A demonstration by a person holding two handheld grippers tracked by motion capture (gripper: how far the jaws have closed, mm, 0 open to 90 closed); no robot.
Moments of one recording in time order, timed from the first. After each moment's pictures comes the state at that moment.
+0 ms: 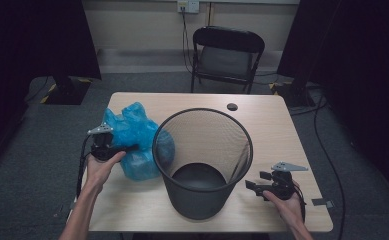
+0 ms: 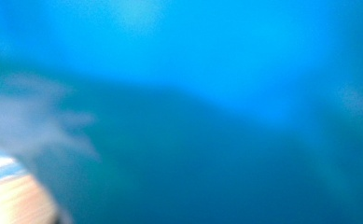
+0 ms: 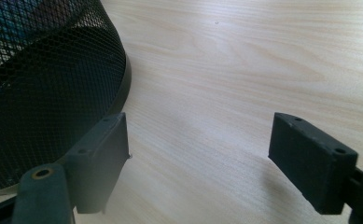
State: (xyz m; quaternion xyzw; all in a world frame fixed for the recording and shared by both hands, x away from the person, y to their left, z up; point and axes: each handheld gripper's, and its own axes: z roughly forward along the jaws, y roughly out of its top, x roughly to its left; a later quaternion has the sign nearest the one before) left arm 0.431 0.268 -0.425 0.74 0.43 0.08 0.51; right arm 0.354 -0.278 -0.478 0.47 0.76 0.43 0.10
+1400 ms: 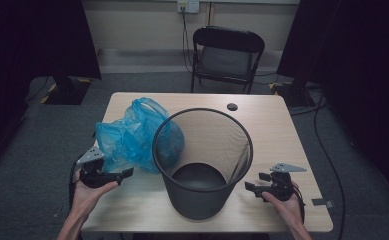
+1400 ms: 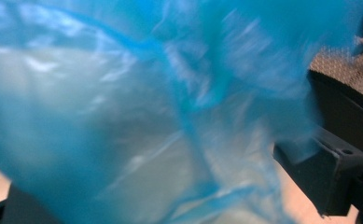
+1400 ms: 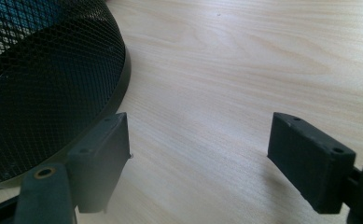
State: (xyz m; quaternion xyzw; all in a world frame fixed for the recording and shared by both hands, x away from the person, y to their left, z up) left arm 0.354 0.281 -0.437 0.76 0.41 0.14 0.48; right arm 0.353 -0.276 -0.481 0.47 0.77 0.43 0.10
